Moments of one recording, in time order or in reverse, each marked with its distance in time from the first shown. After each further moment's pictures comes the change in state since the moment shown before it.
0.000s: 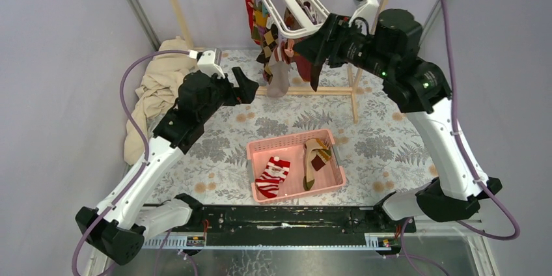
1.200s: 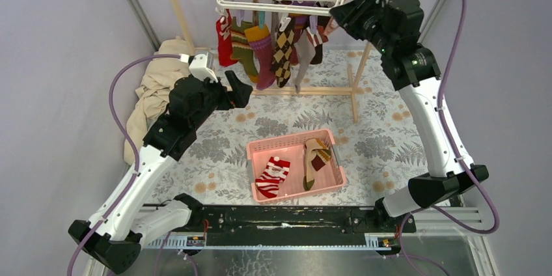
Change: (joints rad) left arm 0.000 -0.079 0.008 -0.097 -0.021 0.003; right arm -0.236 0.086 -0.130 0.240 0.196 0.226
